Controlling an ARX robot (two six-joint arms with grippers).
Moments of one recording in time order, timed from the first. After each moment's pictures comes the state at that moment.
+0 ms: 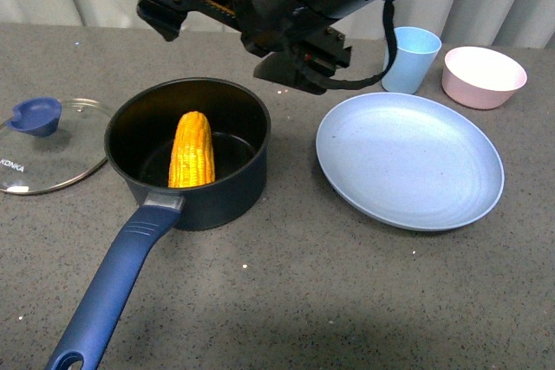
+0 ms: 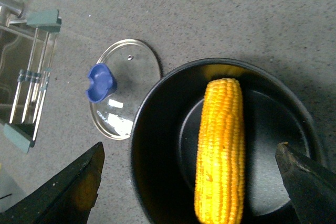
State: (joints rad) left arm 0.00 0.00 0.02 0.00 0.00 0.00; right arm 0.57 2.06 1.33 0.06 -0.19 0.59
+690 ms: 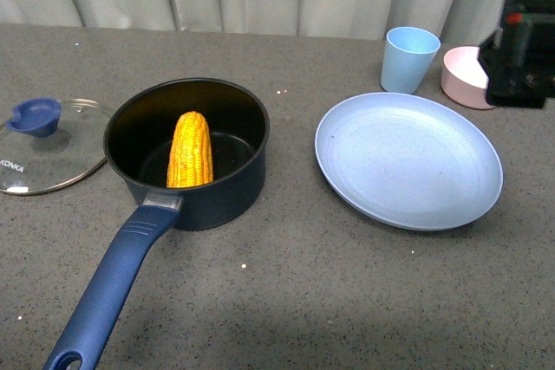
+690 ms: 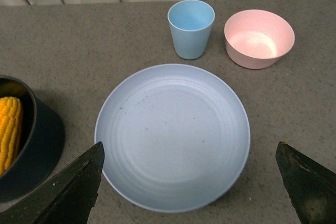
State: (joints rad) left arm 0.00 0.00 0.02 0.00 0.00 0.00; right arm 0.37 1.32 0.52 0.28 0.24 0.20
